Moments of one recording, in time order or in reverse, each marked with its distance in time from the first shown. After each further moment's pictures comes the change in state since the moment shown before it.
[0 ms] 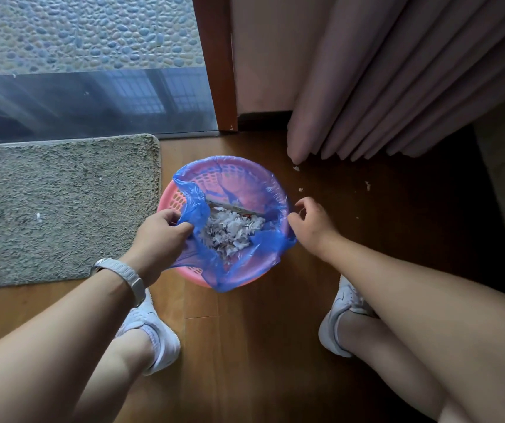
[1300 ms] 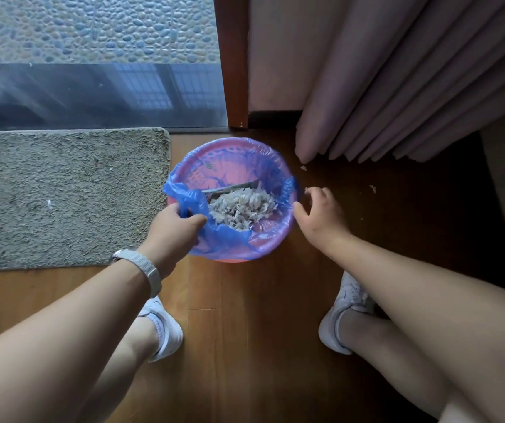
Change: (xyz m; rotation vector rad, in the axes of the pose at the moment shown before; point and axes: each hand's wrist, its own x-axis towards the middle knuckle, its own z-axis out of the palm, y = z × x) left_hand -0.016 0.005 0.000 -0.134 0.001 -0.072; right_hand -0.016 -0.019 -0.008 -0.242 0.178 -0.190
